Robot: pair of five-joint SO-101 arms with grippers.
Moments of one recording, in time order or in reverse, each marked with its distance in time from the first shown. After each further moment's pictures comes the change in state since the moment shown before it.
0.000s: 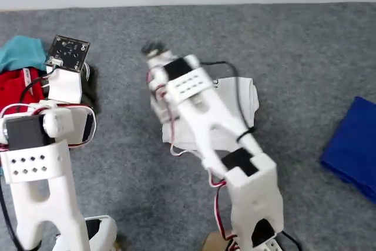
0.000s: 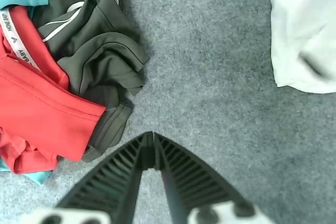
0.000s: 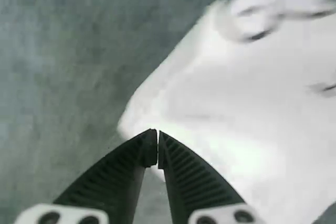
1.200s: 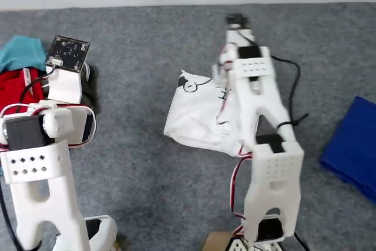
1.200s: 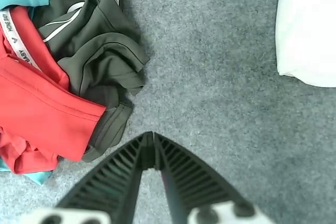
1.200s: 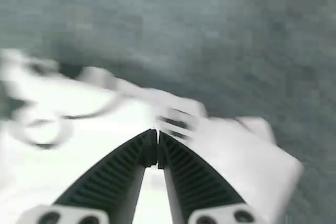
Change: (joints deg) left arm 0.0 0.0 0.0 0.0 0.0; right arm 19.6 7.2 0.0 -18.9 0.3
